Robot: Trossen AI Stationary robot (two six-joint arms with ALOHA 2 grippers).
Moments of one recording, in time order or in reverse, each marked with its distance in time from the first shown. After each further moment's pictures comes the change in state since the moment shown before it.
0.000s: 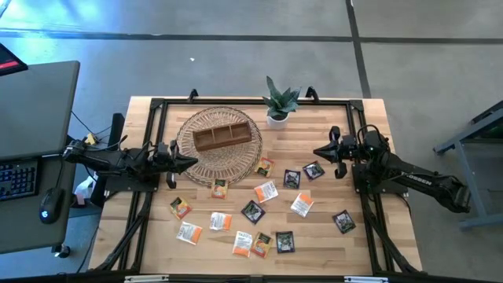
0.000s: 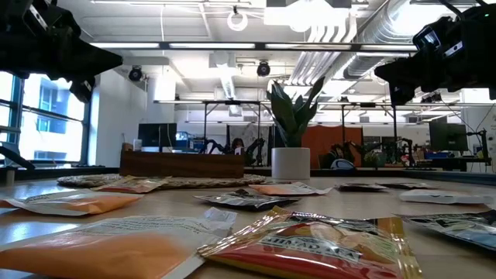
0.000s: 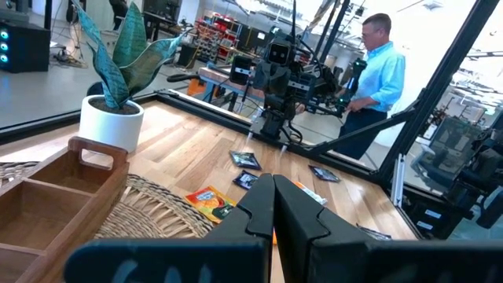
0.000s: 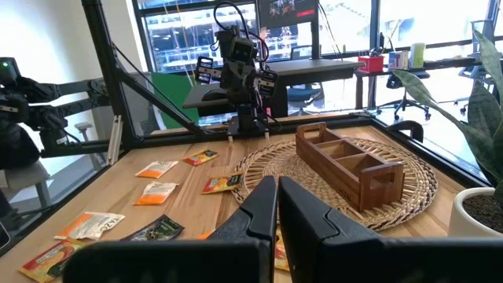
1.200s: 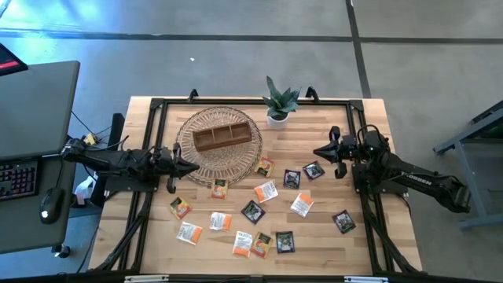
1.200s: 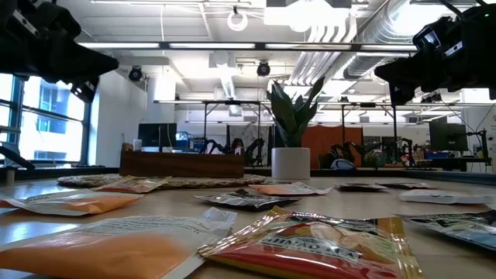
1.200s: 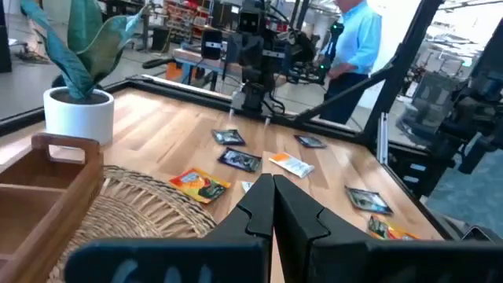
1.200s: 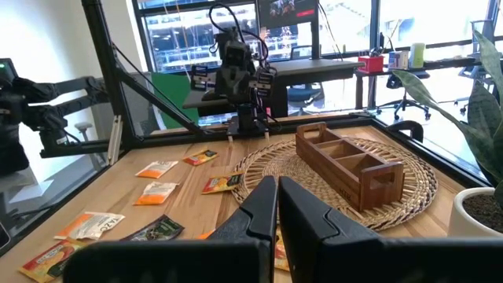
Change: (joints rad) left arm 0.000 0.051 0.003 -0.006 0.101 0.078; right arm 0.000 0.000 0.000 0.000 0.000 0.000
